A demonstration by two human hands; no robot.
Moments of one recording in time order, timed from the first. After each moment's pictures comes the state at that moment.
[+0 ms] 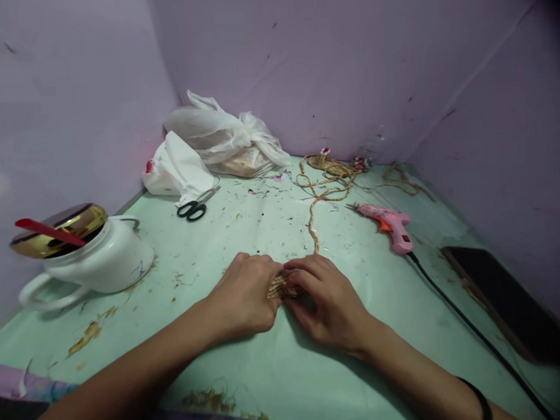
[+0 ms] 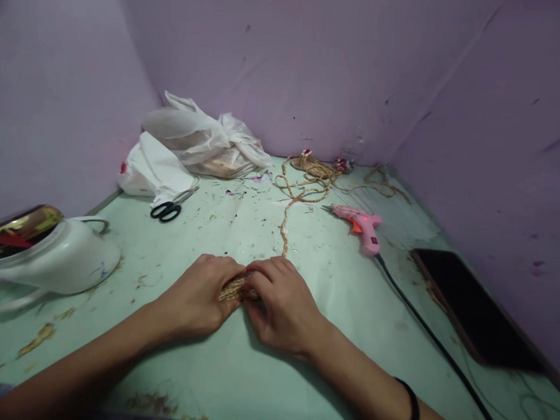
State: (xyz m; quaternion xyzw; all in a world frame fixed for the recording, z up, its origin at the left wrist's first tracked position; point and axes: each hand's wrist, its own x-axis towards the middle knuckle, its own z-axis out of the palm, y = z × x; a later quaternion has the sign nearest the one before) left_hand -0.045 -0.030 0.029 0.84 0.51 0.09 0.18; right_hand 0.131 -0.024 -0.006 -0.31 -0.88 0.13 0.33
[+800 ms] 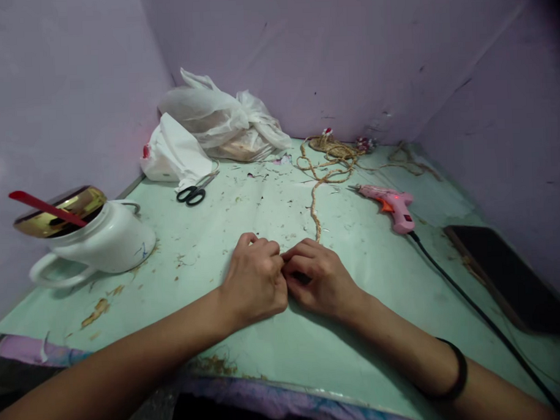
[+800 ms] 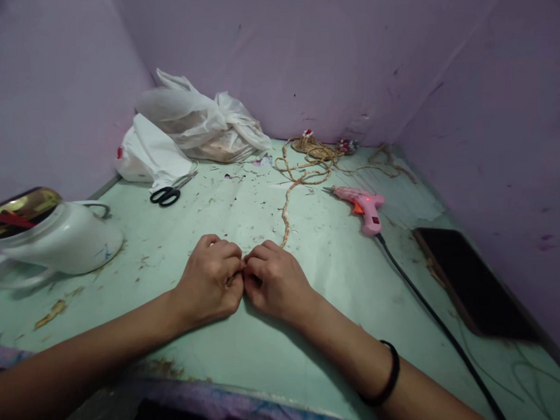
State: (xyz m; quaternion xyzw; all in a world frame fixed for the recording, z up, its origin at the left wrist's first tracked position) left_hand -0.035 -0.041 0.005 0.85 0.48 0.21 0.03; right_hand 0.124 -0.020 -0.016 -0.30 -0.87 0.14 0.35
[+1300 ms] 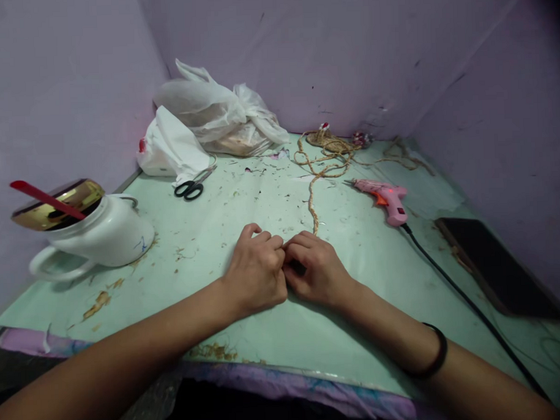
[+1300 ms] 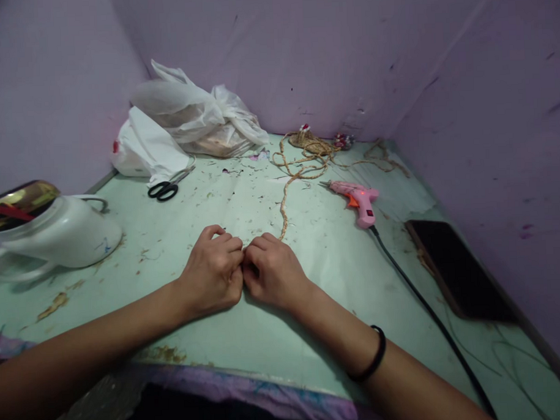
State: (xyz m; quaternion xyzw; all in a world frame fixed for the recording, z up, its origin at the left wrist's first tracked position) left_hand -0.032 -0.042 0.006 0.87 0.45 0.18 -0.01; right_hand 0.123 -0.022 -0.016 -0.32 -0.87 0.14 0.34
